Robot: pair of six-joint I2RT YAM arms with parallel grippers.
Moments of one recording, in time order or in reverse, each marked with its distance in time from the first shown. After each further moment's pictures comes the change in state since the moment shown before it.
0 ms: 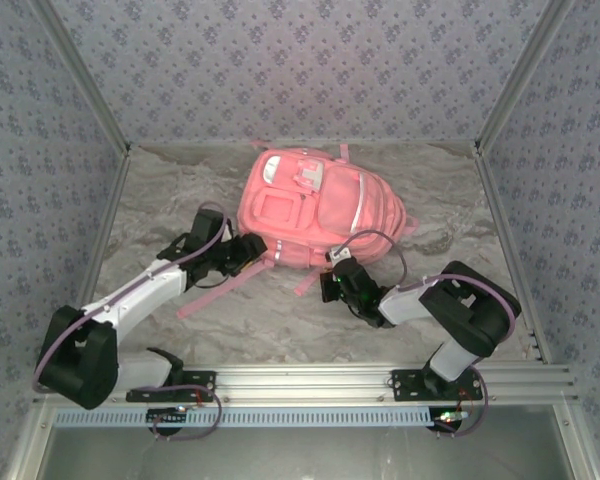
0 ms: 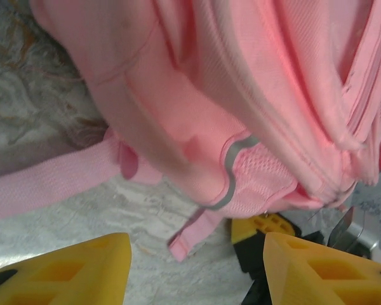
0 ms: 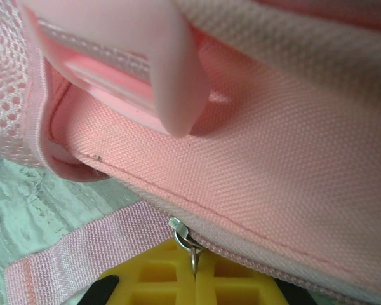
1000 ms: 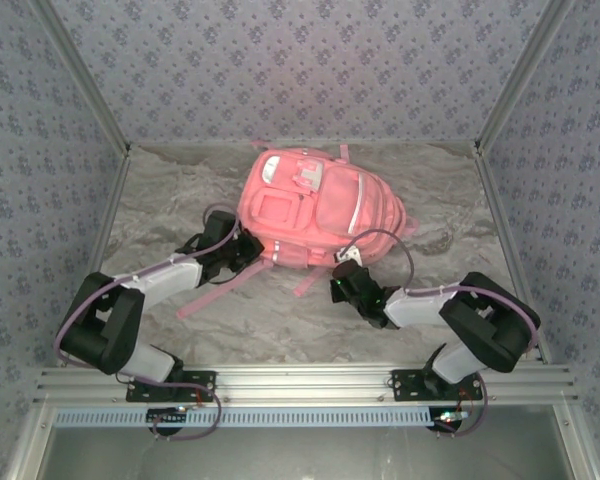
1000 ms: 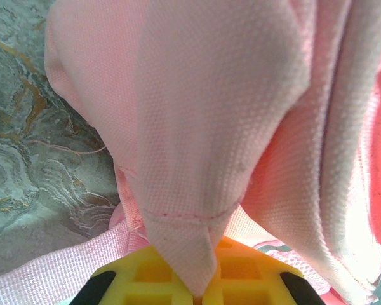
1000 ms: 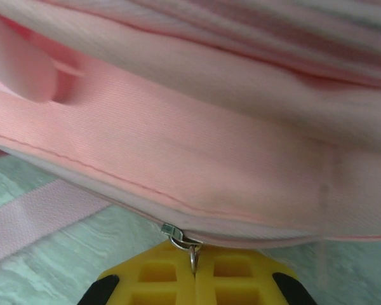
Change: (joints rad) left arm -0.007 0.175 -0.033 0.231 -0.120 -0.095; right arm 0.026 -0.128 0.013 -0.276 0.228 0.007
